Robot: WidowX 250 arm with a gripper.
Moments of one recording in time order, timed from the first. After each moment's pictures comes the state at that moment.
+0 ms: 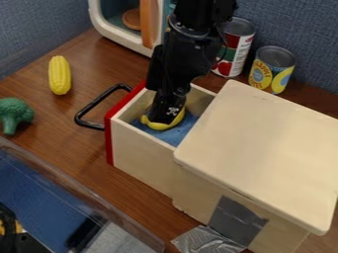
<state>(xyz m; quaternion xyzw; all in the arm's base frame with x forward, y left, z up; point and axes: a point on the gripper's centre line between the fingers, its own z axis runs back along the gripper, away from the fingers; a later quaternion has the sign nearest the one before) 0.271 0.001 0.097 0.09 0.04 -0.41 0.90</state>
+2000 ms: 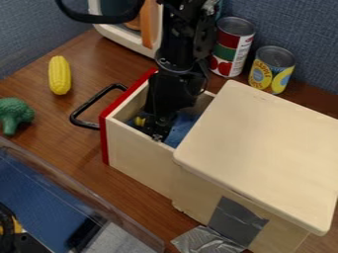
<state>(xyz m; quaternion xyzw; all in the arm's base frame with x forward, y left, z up) 0.260 0.005 0.059 0.08 0.03 -0.47 0.88</state>
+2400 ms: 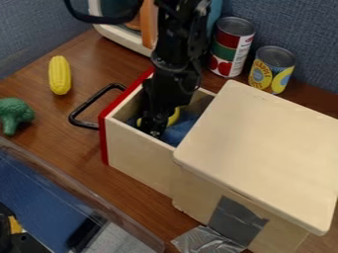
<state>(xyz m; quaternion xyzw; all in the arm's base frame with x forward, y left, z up) 0.272 0.020 0.047 0.07 0.04 -0.46 0.89</state>
